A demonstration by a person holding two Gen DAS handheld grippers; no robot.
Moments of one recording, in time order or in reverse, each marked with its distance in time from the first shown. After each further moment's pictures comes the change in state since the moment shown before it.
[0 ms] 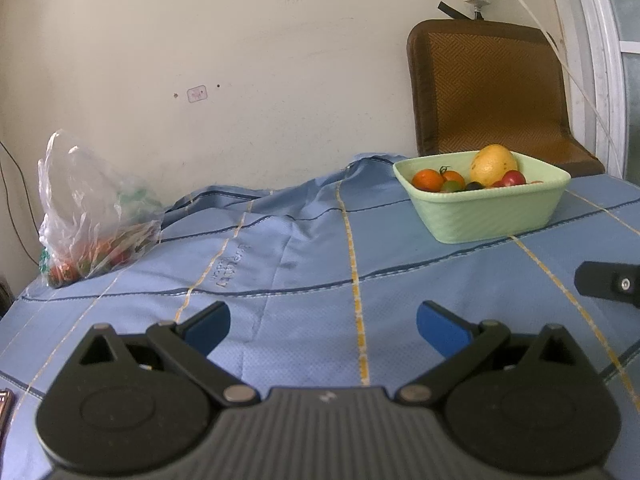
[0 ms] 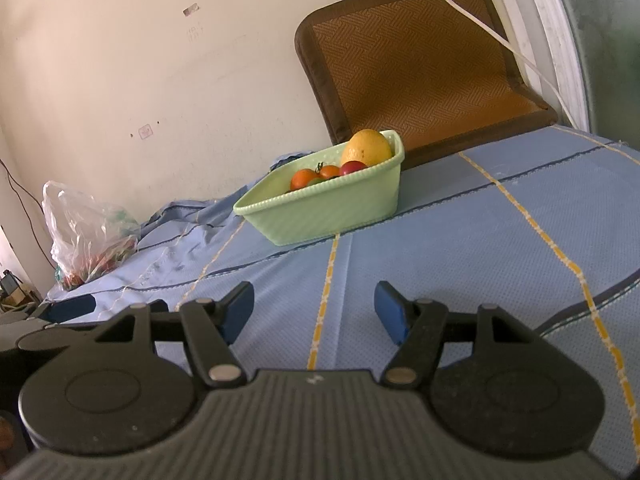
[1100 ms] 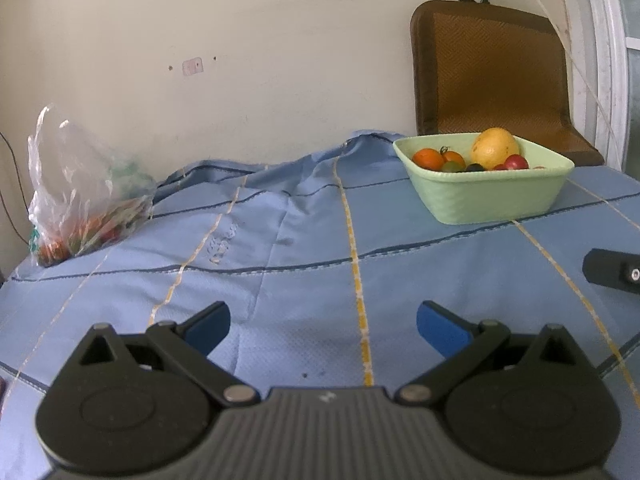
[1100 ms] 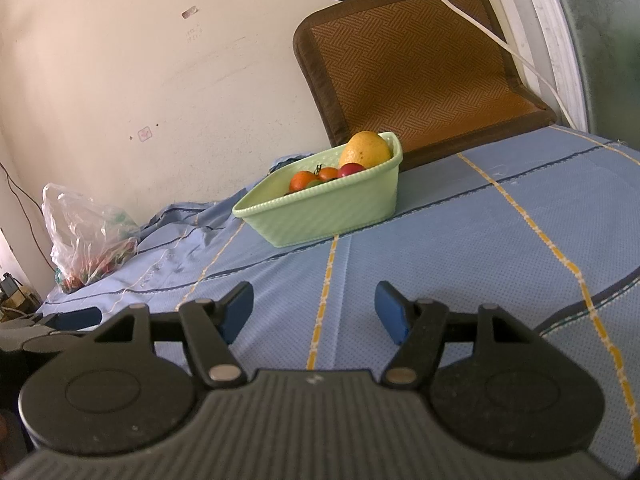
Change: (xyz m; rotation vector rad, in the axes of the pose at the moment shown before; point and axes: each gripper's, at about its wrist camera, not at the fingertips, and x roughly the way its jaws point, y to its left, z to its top) left arm 0.008 0.005 0.000 -0.027 0.082 -0.034; right arm 0.000 -0.001 0.001 0.001 -0.001 -0.001
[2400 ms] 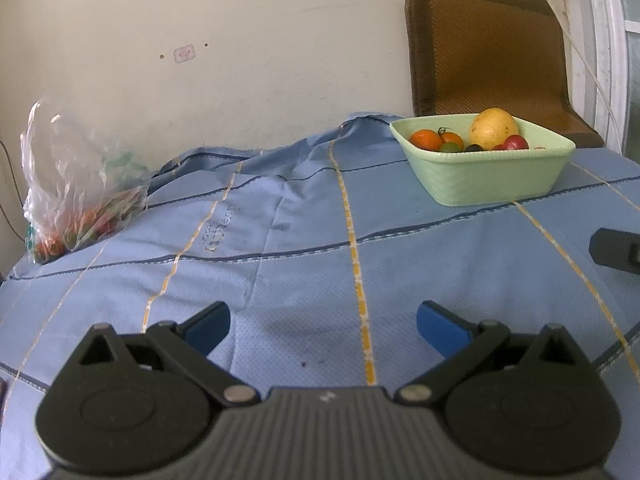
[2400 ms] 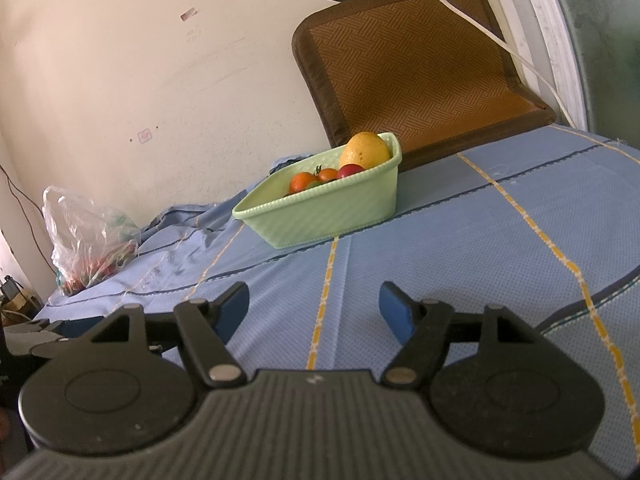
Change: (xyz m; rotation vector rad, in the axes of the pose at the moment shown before) left arm 0.005 0.000 0.000 0.030 0.045 -0.001; right arm 0.000 0.000 0.000 0.009 -0.006 0.000
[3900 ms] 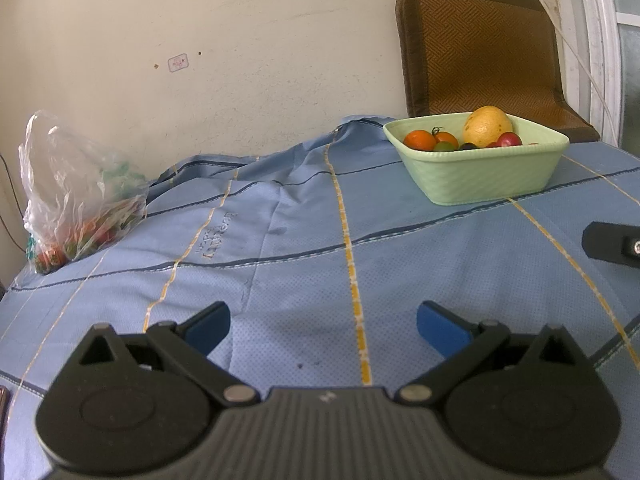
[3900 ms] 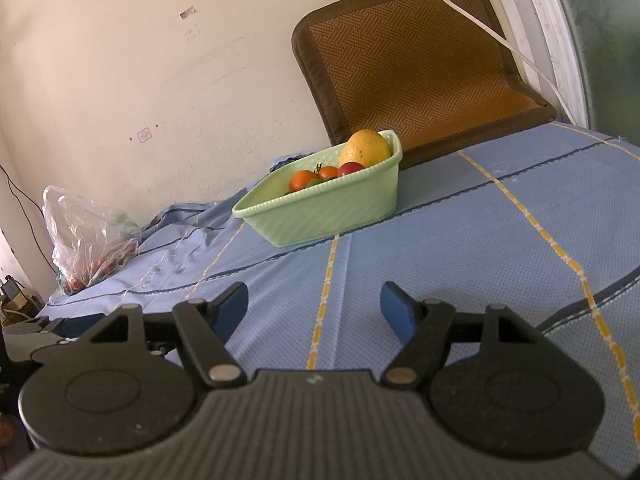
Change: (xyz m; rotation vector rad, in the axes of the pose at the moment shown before) left arm -0.003 -0.005 -0.002 0.029 -0.018 0.003; right arm 0.000 0.001 -0.001 0.004 0.001 -0.002
